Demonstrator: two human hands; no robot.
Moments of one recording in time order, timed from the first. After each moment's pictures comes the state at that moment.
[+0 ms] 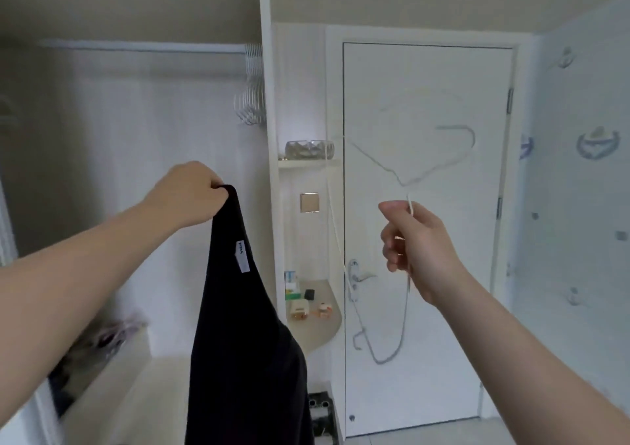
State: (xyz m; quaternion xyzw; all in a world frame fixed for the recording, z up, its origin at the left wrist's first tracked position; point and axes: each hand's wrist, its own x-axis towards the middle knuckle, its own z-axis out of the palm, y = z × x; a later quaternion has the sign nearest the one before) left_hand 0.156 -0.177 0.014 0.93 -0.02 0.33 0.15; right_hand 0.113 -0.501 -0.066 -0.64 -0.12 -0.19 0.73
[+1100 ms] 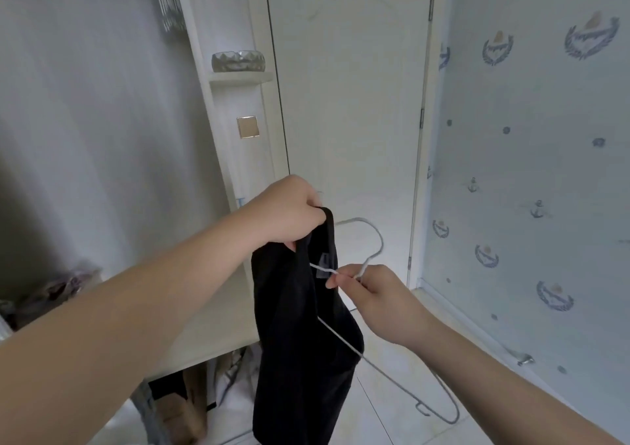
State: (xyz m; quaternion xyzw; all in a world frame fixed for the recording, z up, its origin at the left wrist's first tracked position) left_hand 0.042 -0.344 -0.121 0.93 -0.24 0.01 0.27; right_hand -0.061 -0.496 -0.234 -0.84 -0.08 -0.11 0.52
